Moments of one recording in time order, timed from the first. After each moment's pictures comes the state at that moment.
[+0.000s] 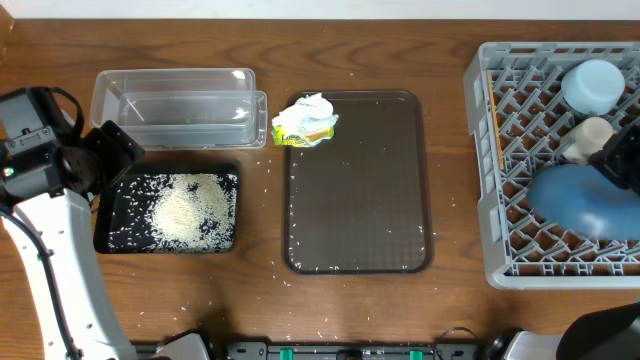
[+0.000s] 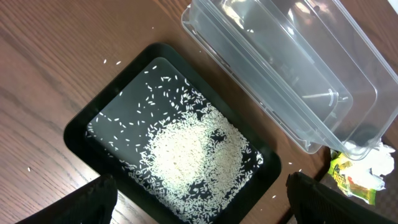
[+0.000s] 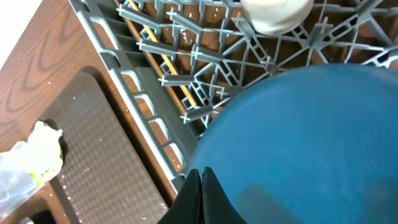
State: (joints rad) left arm 0.42 1.36 1.39 -1.12 0.04 -0.41; right arm -0.59 1.54 1.50 -1.18 -0.39 0.15
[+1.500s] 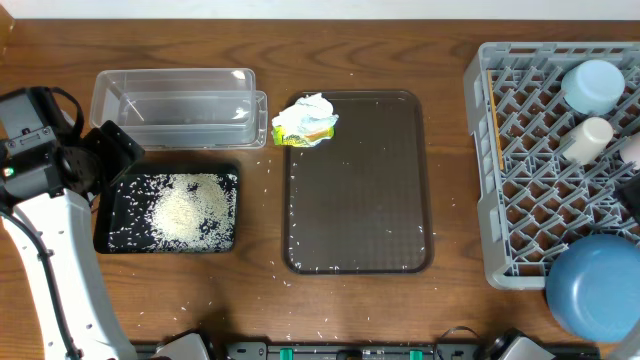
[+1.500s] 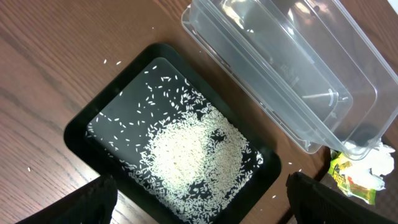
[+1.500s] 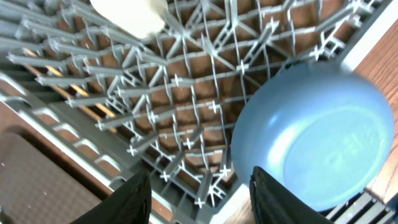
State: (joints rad) left arm 0.42 1.36 1.39 -1.12 0.04 -0.41; right arm -0.67 1.34 1.41 -1.27 -0.07 0.36
